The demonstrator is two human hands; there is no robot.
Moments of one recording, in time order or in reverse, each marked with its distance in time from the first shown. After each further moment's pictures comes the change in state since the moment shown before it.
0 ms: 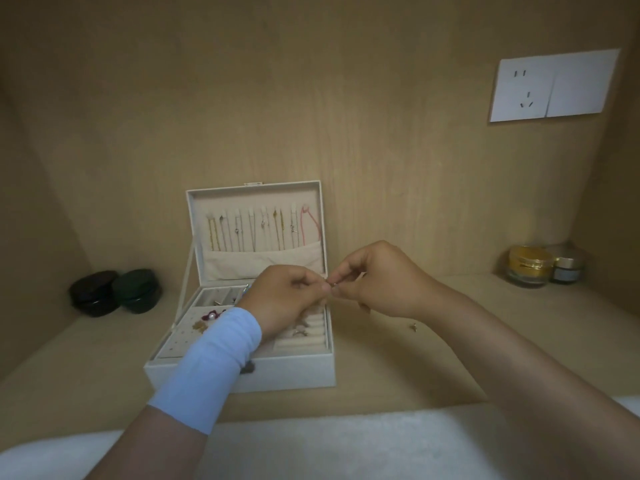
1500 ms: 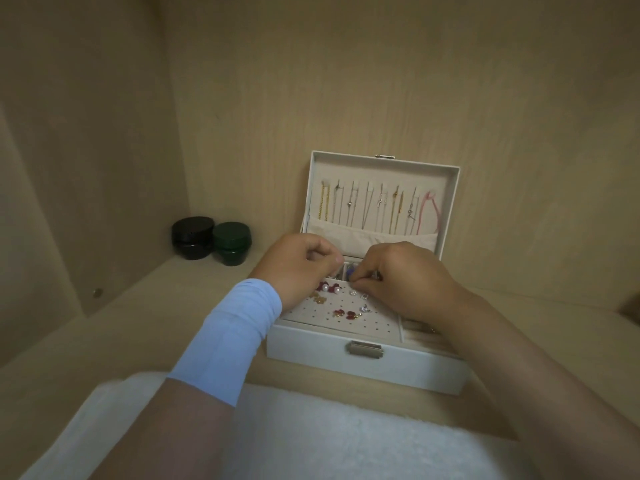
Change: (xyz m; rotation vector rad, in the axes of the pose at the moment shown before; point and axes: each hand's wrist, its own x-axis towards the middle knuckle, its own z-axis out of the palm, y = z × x) left_hand -0.019 -0.078 -0.113 0.014 0.213 0.010; right_hand 0.069 -0.047 0.117 -0.655 -0.105 -0.322
